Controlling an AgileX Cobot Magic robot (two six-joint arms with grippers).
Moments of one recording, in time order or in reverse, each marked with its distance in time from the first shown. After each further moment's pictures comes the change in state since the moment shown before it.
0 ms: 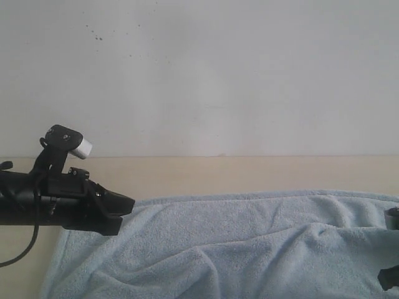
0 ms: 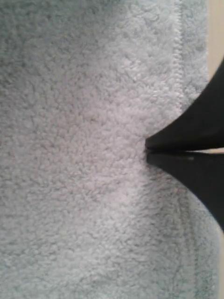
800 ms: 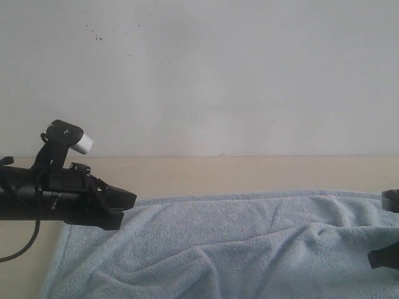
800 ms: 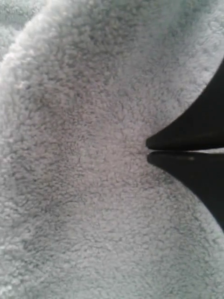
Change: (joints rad) left arm 0.000 0.000 -0.018 0.000 0.007 0.000; right arm 0.000 0.007 0.039 0.008 -0.316 -0.002
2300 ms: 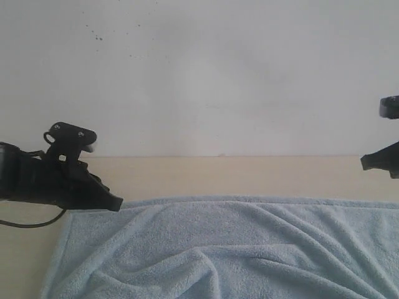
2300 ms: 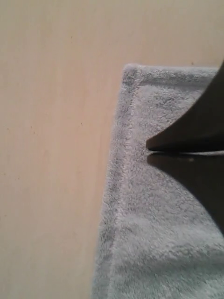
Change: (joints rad) left arm 0.004 0.223 -0.199 0.014 -0.403 -0.041; right arm -0.002 0.012 -0.411 0.037 0.100 -0.073
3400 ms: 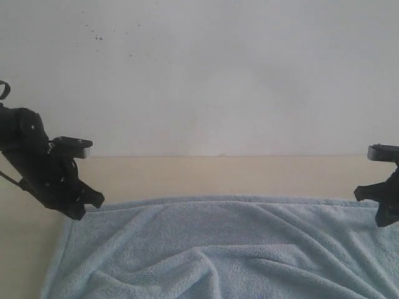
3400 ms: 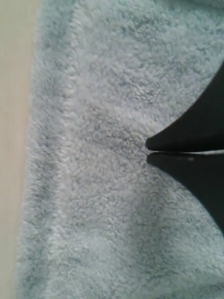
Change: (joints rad) left arm 0.132 0.291 -0.479 1.579 0.605 -1.579; right arm -0.095 0.351 -0.290 0.283 0.373 -0.218
